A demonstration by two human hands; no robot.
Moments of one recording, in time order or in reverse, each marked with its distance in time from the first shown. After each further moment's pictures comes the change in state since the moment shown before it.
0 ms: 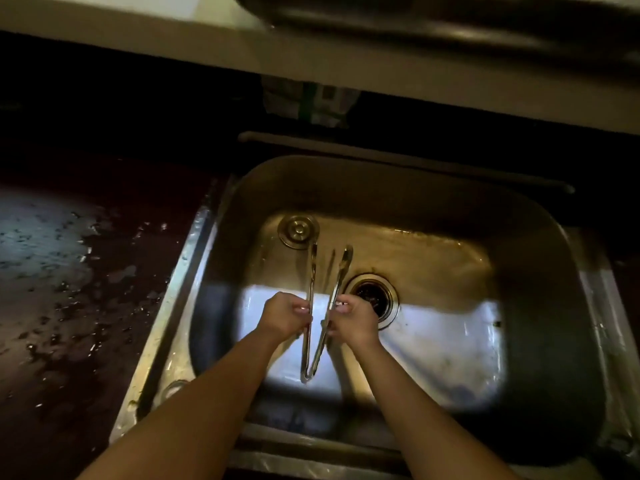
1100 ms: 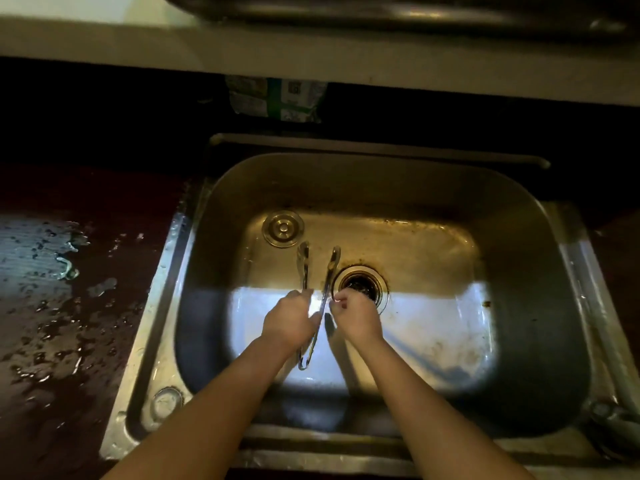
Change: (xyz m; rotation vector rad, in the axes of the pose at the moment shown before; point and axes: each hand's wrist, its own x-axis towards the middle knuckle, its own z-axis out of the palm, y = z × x) left_hand -0.012 0.016 0.023 0.646 -0.018 0.212; right_hand 0.006 0.010 -0.023 -0.416 0.028 -0.153
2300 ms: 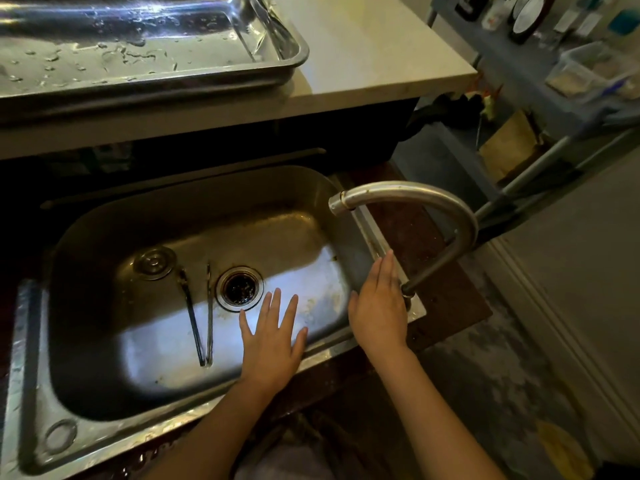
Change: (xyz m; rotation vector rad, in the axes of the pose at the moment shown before) left_hand -0.128 0.119 0.074 0.261 0.189 0.527; right_hand -0.179 0.112 -0.168 -0.345 0.566 0.151
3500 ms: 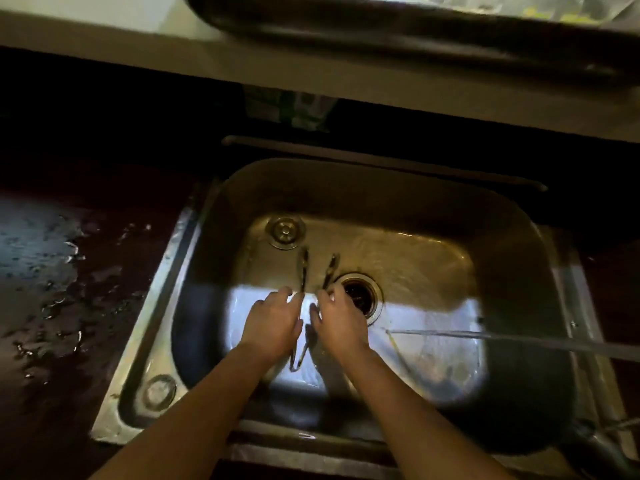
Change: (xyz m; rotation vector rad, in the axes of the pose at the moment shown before) left_hand 0.034 -0.191 -0.014 0.109 -0.093 -0.348; right_hand 0.043 -0.199 0.182 -0.017 -0.398 -0.661
